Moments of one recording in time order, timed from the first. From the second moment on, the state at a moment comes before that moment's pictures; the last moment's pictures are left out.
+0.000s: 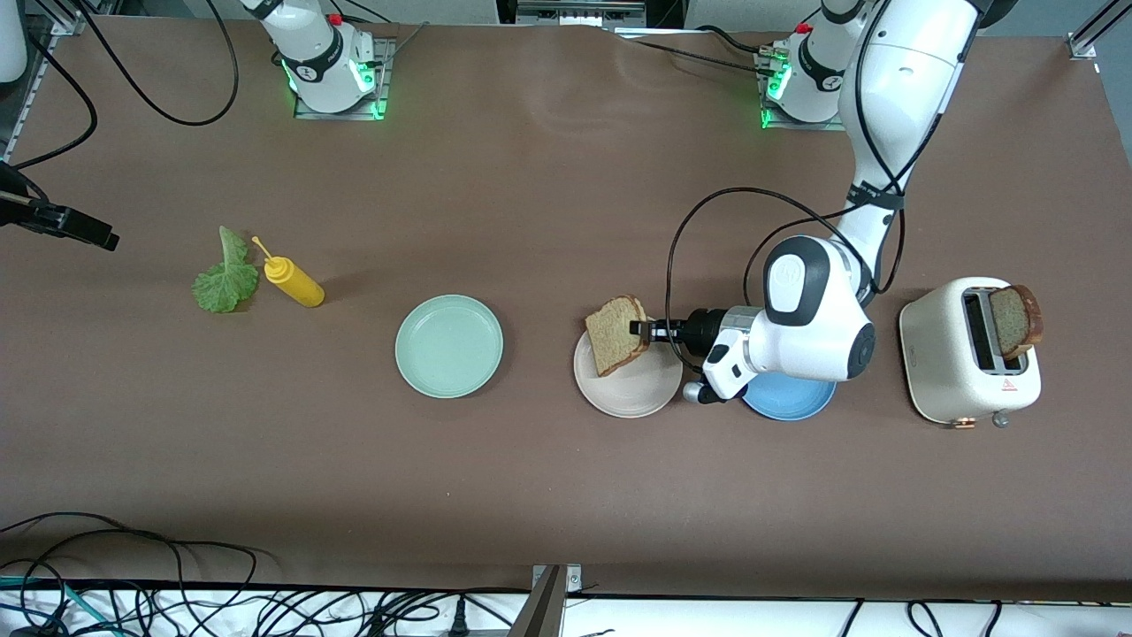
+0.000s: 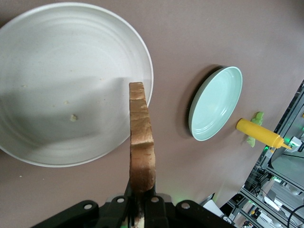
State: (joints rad) left arm -0.32 0.70 -0.03 -1.50 -0.91 1.94 0.00; right arm -0.23 0.07 0.10 -1.66 -0.08 1.64 0.10
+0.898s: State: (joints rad) left arm -0.33 0.76 -0.03 -1.49 -0.91 2.03 0.05; right arm -0.23 0.07 0.10 -1.66 -0.08 1.64 0.10
